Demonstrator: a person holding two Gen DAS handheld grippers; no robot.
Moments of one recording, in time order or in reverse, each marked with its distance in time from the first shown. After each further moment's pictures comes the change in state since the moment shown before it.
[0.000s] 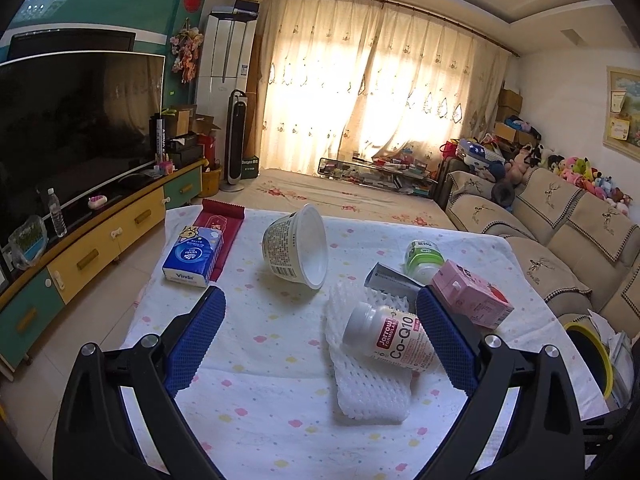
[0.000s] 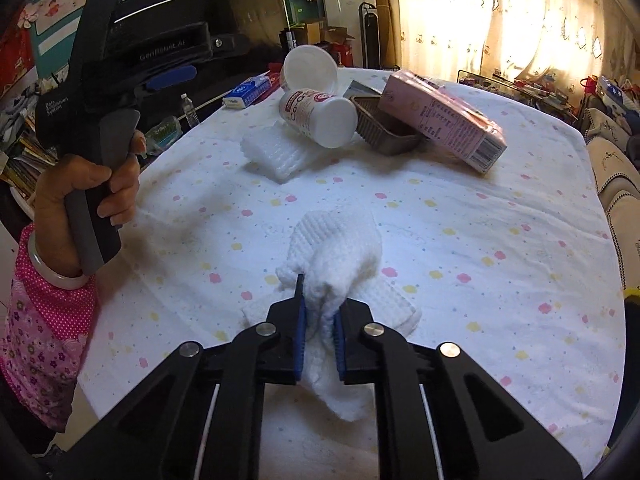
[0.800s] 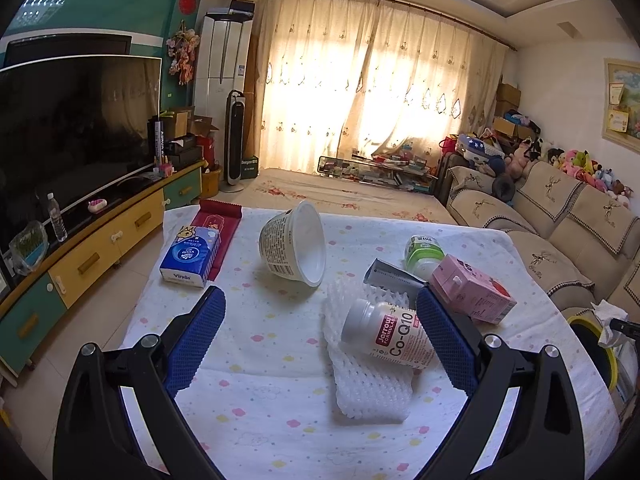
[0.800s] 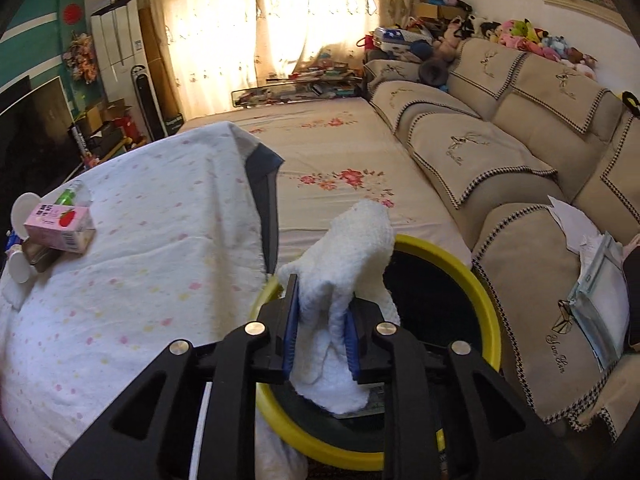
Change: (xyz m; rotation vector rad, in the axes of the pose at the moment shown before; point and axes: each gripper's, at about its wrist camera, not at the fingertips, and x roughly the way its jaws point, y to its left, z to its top) left arm 0.004 -0.004 -0.005 0.018 0.005 0.006; right arm -0.120 -0.284 -0.056 0.498 -0.111 -0.580
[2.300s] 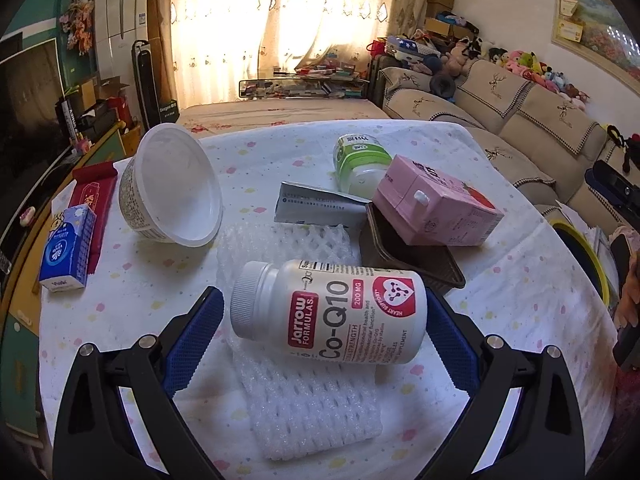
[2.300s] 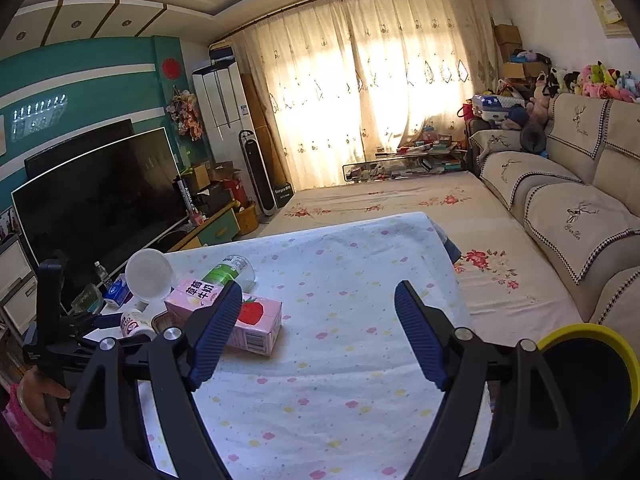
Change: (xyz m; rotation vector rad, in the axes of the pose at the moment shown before) left arm 0.099 -0.053 -0.013 0.239 0.327 -0.218; right arm -0.027 0.166 0.029 -0.063 -0.300 0.404
